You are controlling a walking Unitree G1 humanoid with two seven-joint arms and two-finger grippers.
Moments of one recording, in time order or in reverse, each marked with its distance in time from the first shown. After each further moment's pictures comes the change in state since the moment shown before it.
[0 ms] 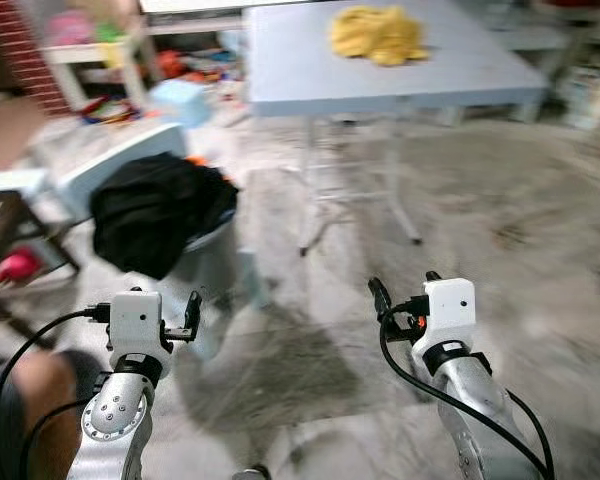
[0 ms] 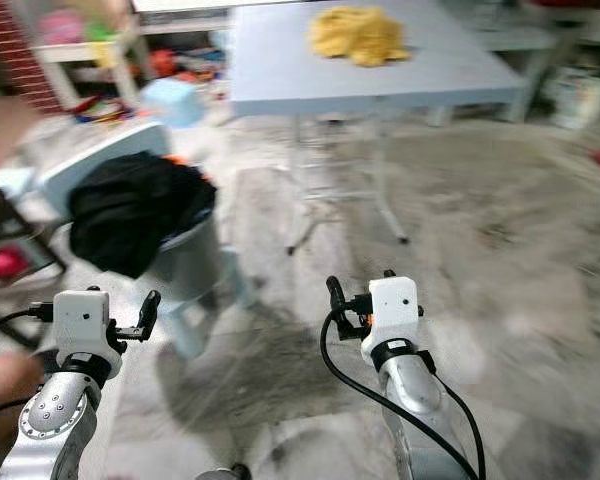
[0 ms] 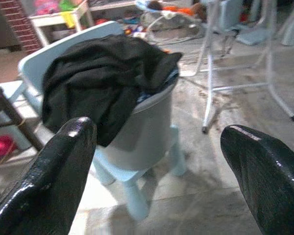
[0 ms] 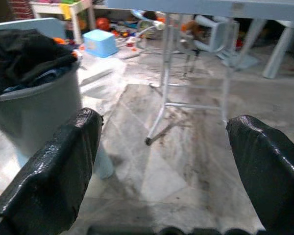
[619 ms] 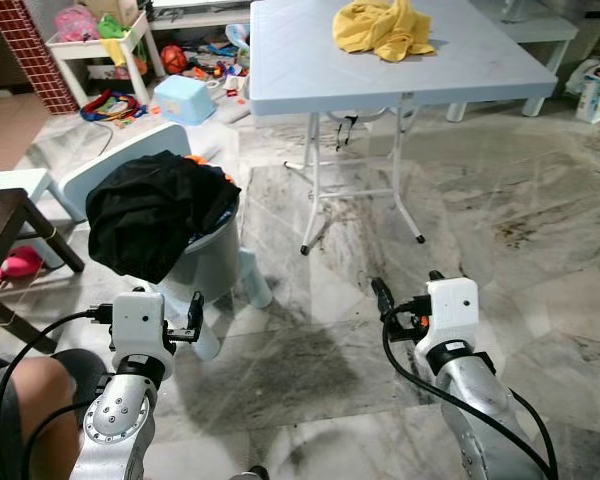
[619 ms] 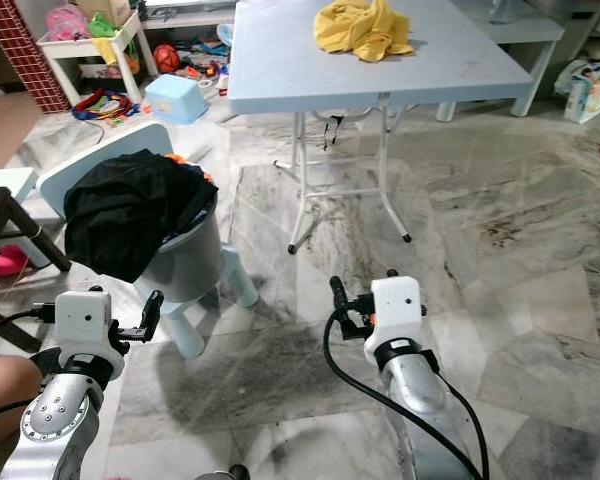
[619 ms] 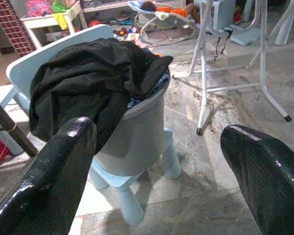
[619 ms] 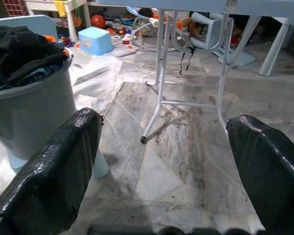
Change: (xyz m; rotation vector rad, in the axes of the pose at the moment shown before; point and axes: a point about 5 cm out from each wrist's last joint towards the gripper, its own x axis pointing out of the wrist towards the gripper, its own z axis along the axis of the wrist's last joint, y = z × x) left arm -0.002 -0.005 0.003 -0.009 -0.016 -0.012; right arm 0.000 -0.002 0.000 -0.014 0.003 0.009
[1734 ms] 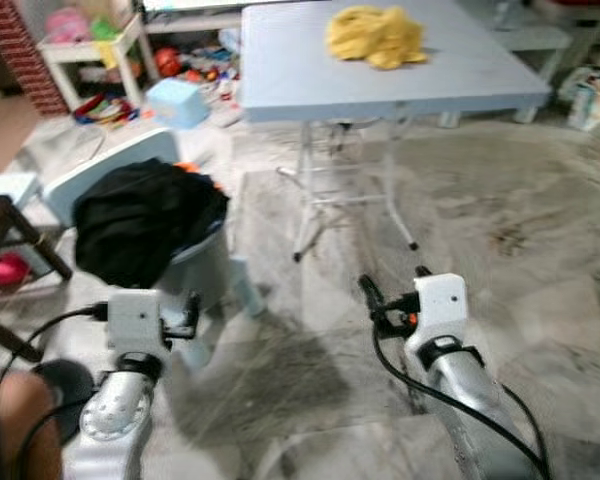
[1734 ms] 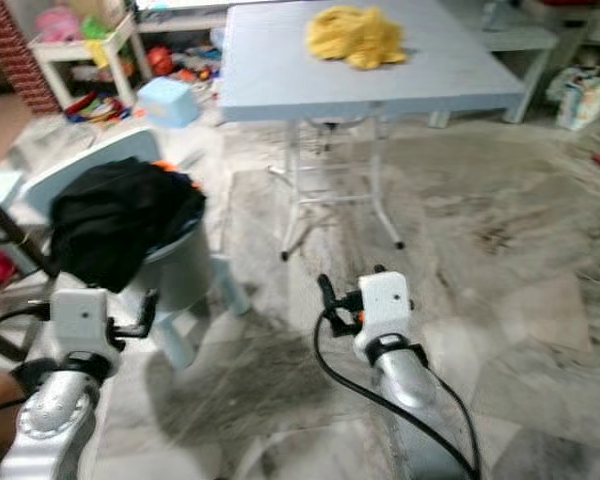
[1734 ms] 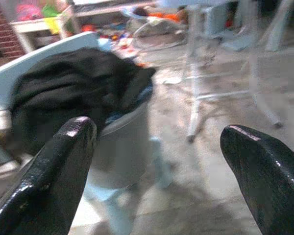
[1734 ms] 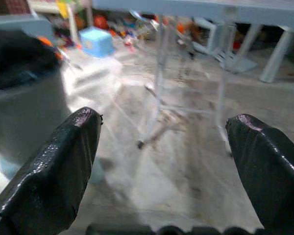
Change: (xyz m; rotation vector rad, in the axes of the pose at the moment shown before) left arm 0.003 -0.011 0.002 -0.014 -0.007 -0.038; right arm 0.000 0.000 -0.004 -0.014 0.014 0.018
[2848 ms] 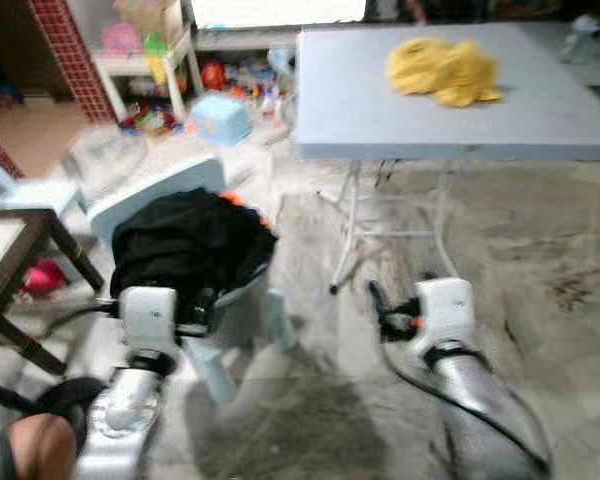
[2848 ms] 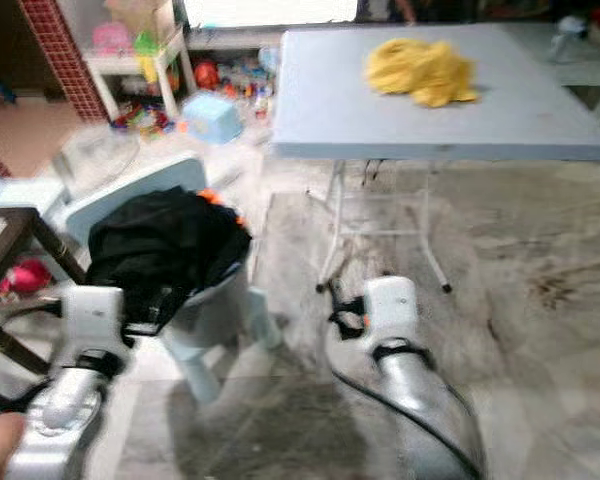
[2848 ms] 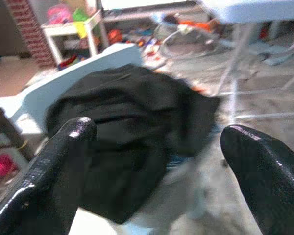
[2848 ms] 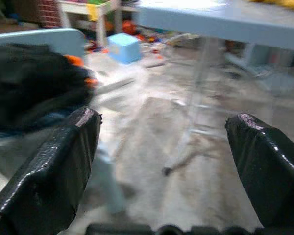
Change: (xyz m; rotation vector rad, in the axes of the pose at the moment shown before) left arm -0.002 0.010 0.000 0.029 -0.003 0.027; right arm 0.005 0.016 0.002 0.024 -0.017 0.044
